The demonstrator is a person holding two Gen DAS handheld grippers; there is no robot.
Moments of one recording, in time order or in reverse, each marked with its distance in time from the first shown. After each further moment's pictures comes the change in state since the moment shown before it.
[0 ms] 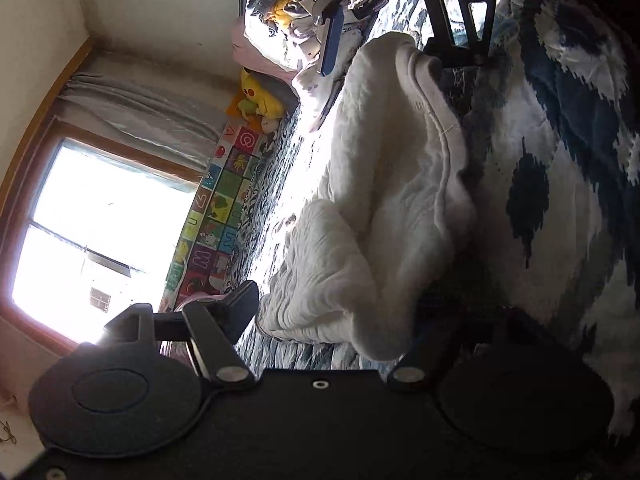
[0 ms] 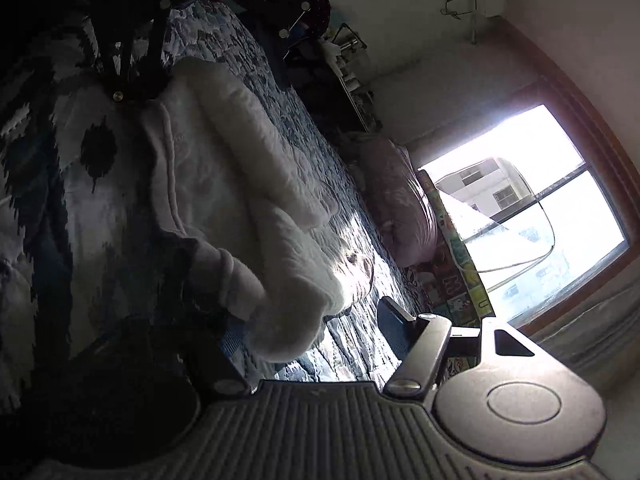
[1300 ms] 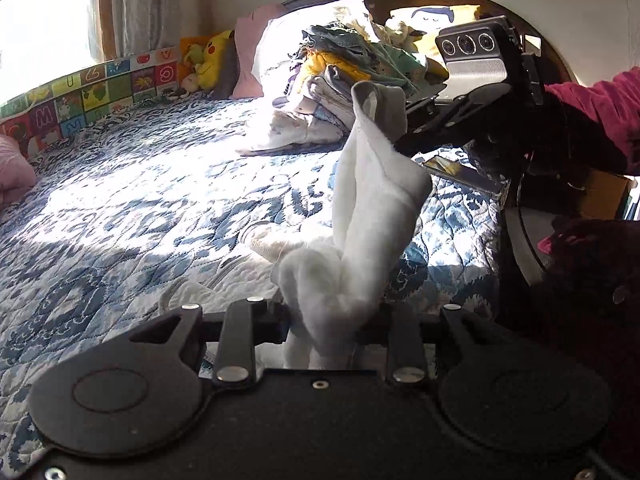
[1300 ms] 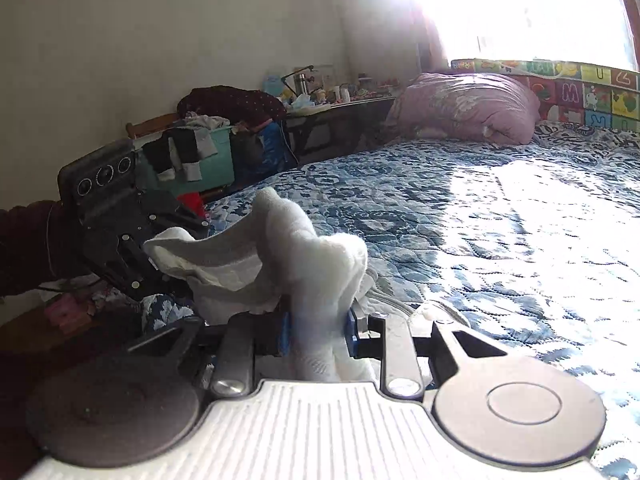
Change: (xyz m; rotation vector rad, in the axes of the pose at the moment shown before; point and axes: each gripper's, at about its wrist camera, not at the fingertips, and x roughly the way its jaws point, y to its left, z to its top) left arm 0.007 0.135 -0.016 -0.984 -0.124 -0.673; right arm -0.001 -0.179 -0.031 1.155 -0.115 0.588
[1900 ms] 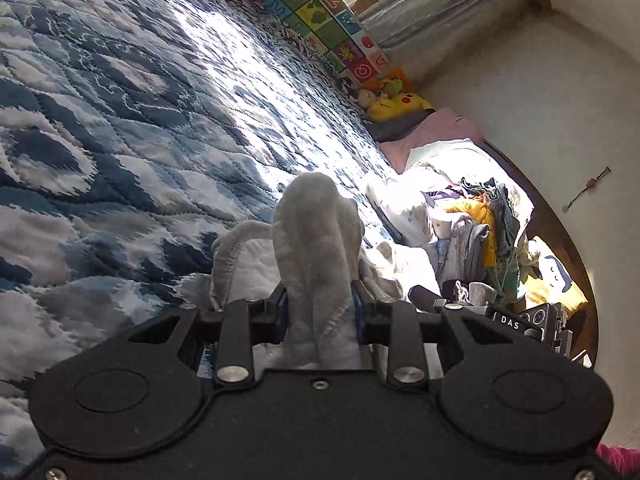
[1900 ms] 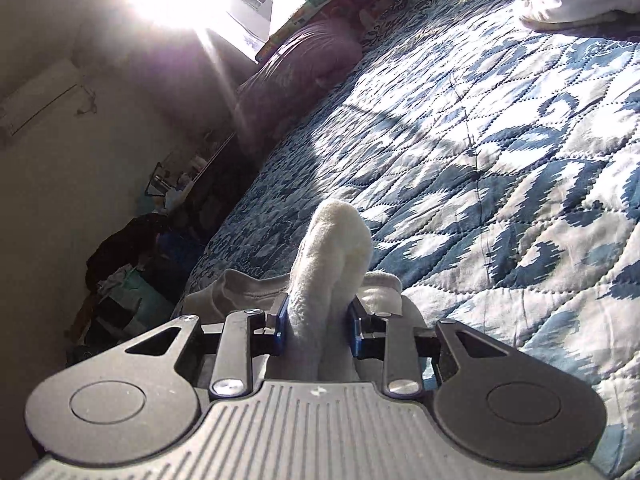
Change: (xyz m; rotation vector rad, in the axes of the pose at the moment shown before) left arm 0.050 0.102 -0.055 -0.985 -0.165 0.041; right arm 0.093 -0.115 -0.067 0.711 -0.109 -0.141
